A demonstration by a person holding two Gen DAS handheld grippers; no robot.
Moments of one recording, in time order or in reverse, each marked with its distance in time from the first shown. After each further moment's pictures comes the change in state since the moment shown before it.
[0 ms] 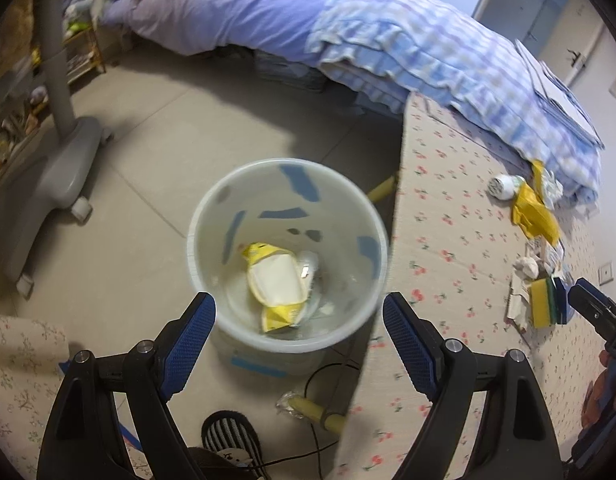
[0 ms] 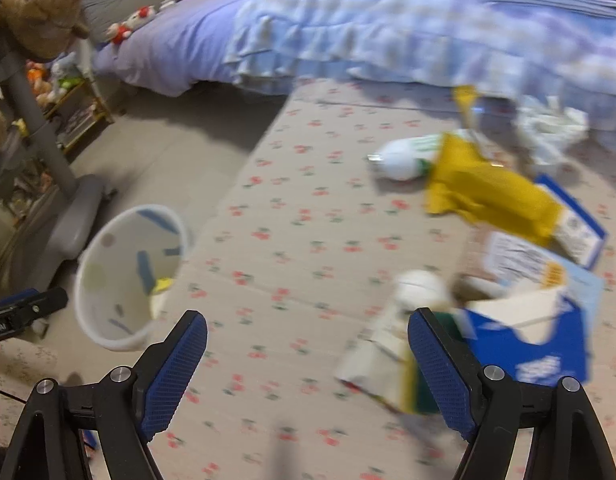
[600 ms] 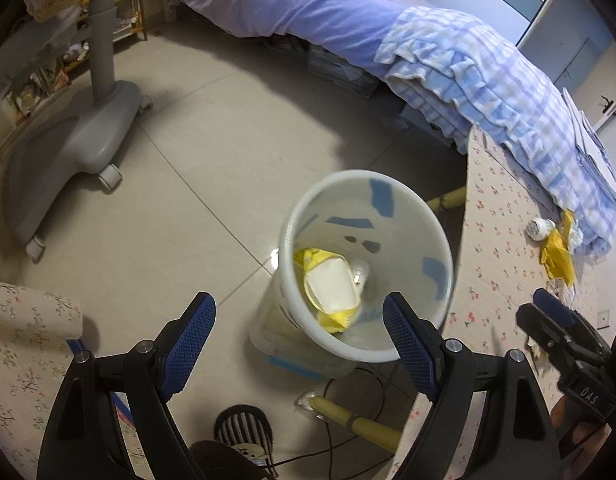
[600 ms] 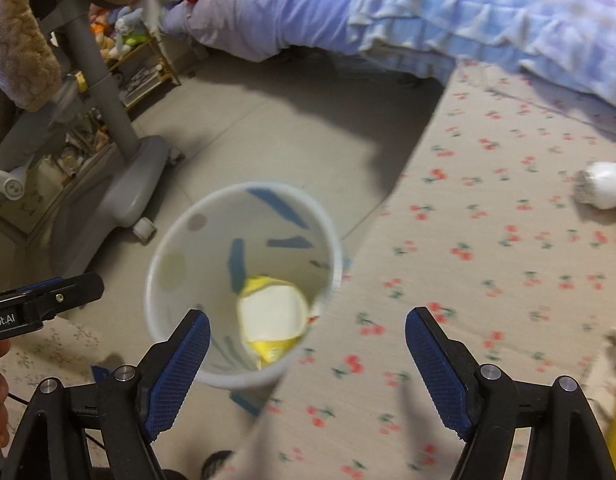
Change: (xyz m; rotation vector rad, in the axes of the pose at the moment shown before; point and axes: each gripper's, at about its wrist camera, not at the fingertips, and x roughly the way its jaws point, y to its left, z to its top) left arm -0.003 0.087 0.005 -0.162 0.025 0.025; right arm 0.074 0.118 0.013 -0.124 0.055 0.164
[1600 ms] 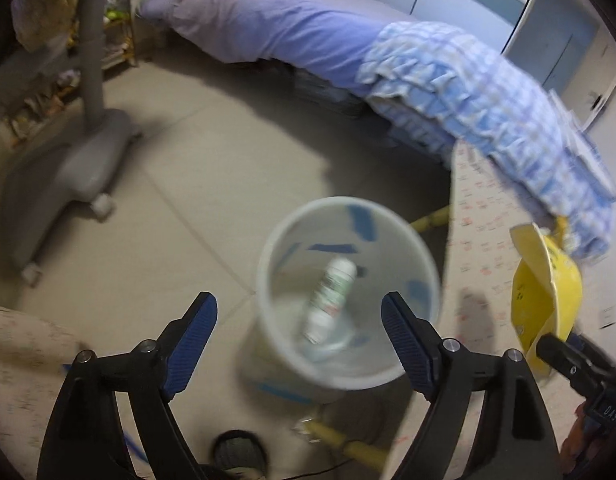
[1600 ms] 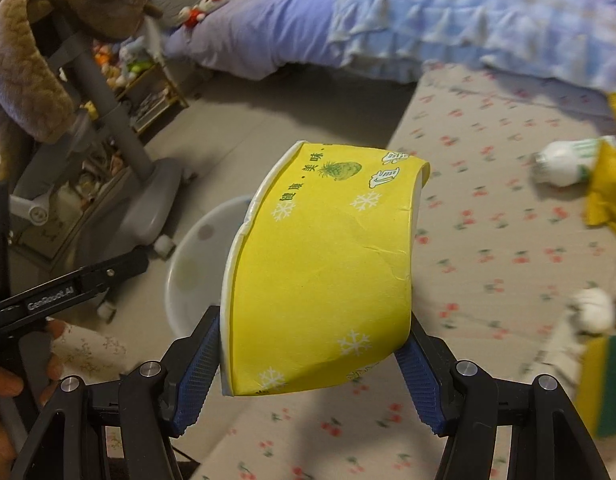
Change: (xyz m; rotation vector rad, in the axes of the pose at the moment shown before) left arm -0.002 -0.018 0.008 0.043 -0.090 0.032; right arm -0.029 -0.021 -0.006 0.071 -0.013 0.087
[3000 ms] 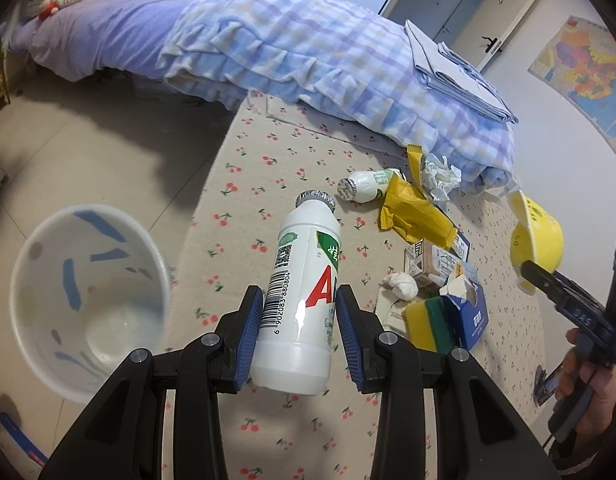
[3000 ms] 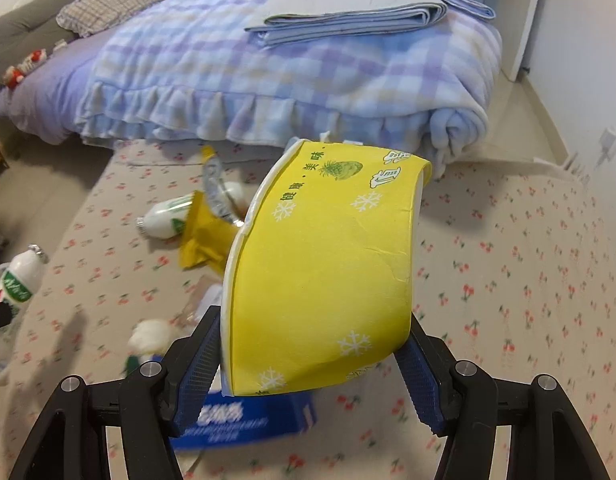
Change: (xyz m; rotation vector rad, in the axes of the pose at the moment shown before) left arm 0.009 -0.196 -0.027 0.224 0.042 -0.374; right arm -0.157 -0.185 -0.020 0.128 -0.153 -0.543
